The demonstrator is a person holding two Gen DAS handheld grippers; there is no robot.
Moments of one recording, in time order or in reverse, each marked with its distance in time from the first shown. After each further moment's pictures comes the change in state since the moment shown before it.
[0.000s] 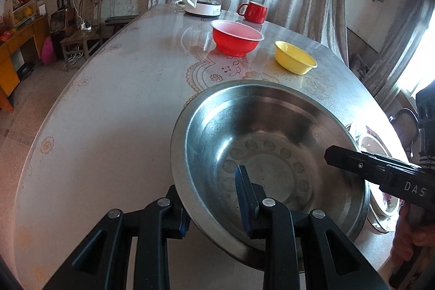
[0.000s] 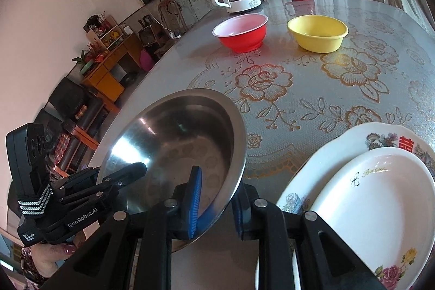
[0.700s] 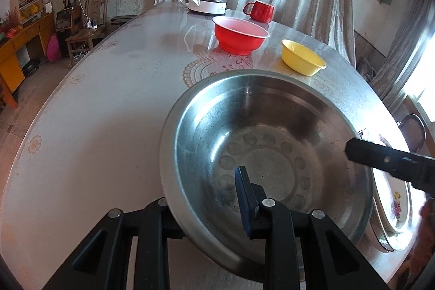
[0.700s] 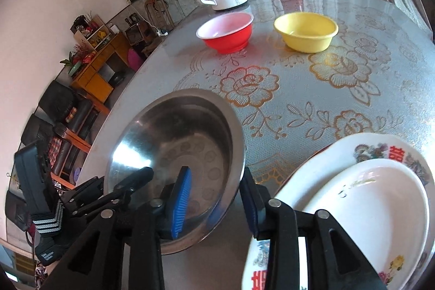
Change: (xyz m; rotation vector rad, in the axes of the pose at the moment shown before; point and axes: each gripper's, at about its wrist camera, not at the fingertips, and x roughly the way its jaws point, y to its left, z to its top) left arm 0.027 -0.007 0.002 -0.017 -0.005 0.038; right arm -0.005 -0.007 0.015 0.031 0.022 -0.050
